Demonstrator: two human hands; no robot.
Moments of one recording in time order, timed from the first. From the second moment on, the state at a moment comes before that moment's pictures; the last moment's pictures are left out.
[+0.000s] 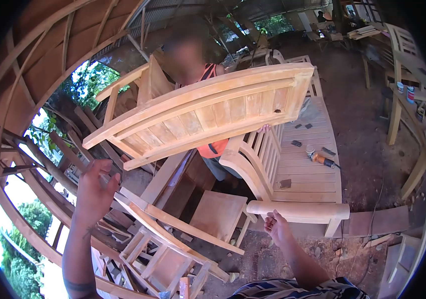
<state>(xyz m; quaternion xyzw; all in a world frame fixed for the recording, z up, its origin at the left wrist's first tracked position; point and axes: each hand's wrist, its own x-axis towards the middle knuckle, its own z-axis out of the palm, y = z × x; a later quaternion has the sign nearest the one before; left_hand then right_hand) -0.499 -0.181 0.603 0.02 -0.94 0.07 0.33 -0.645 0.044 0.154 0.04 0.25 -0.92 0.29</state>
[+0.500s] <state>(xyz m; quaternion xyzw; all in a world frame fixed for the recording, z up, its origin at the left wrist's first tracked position) -0.541 -0.175 0.626 0.06 -0.93 0.10 0.35 -0.671 0.068 0.144 0.04 0.20 -0.94 0.26</state>
